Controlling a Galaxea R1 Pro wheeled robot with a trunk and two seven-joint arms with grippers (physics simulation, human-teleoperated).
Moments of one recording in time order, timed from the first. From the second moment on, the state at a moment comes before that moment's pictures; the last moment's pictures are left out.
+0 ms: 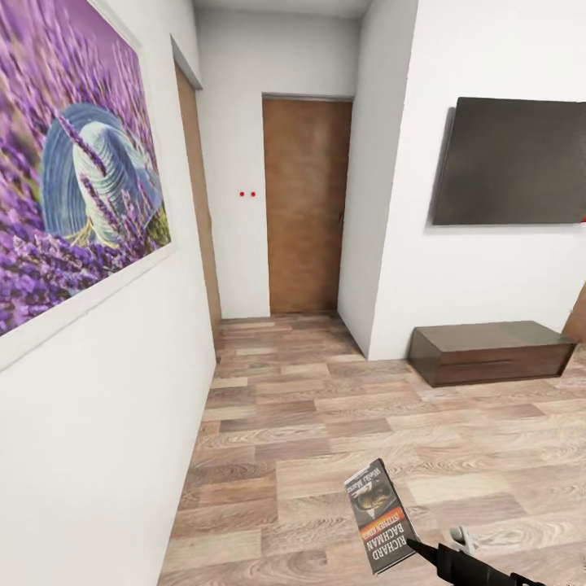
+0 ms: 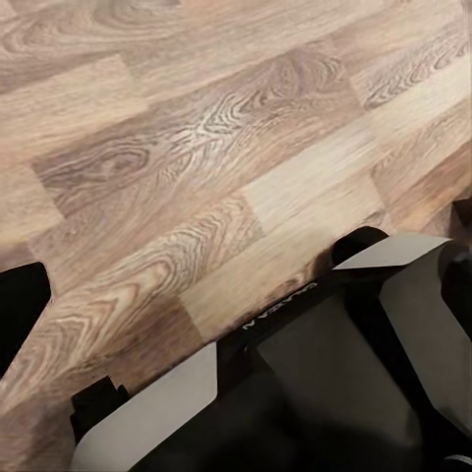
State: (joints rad) left arm -0.35 0.18 0.28 -0.02 -0.43 -0.16 -0.77; right arm -0.43 -0.32 0.10 -0.20 -0.54 0.16 1.01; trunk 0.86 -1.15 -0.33
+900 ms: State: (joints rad) left arm -0.35 0.18 0.28 -0.02 -0.43 -0.16 -0.77; right arm -0.43 -0.32 0.10 -0.20 -0.54 0.16 1.01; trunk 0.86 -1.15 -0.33
